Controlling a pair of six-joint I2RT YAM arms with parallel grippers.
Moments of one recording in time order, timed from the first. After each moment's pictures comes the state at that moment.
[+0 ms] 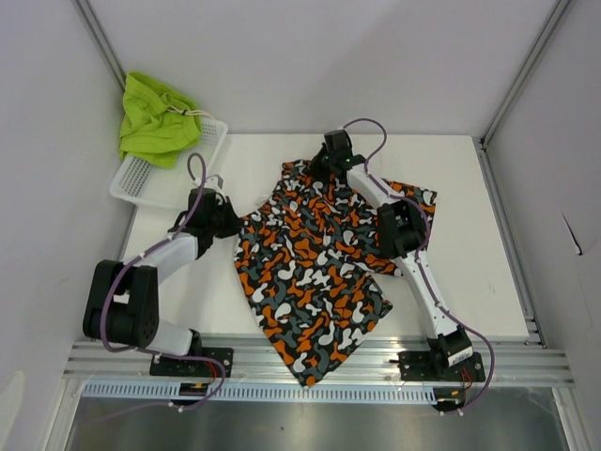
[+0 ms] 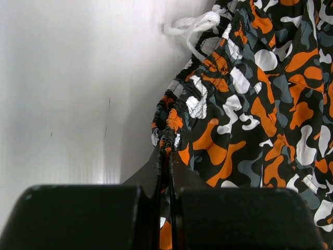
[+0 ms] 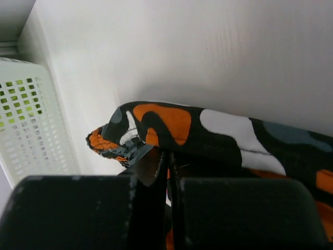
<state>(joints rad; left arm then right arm) -0.15 1.45 0.73 0.04 0.14 -0.44 0.43 2.79 2.51 -0.34 -0.19 0.97</state>
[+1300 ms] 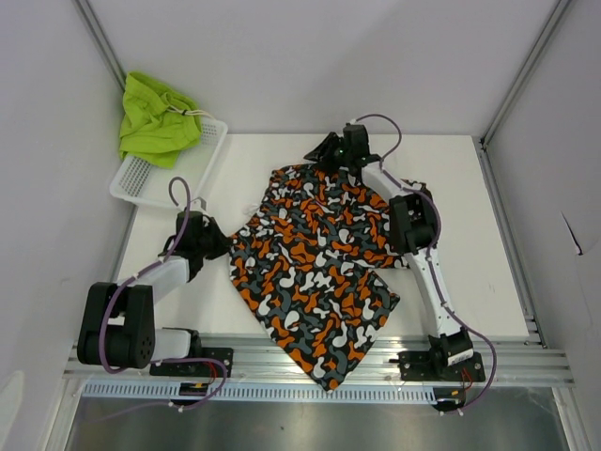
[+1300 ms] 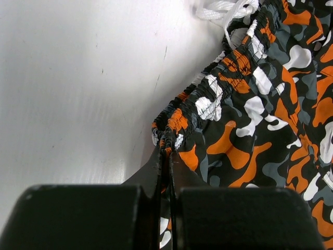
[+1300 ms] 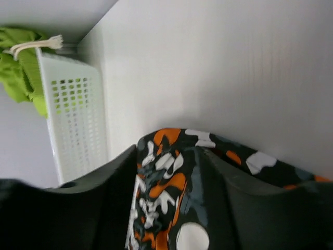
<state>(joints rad) -0.06 1.31 0.49 0.11 0.14 -0.52 0.36 2.71 2.33 -0.11 -0.39 0.99</state>
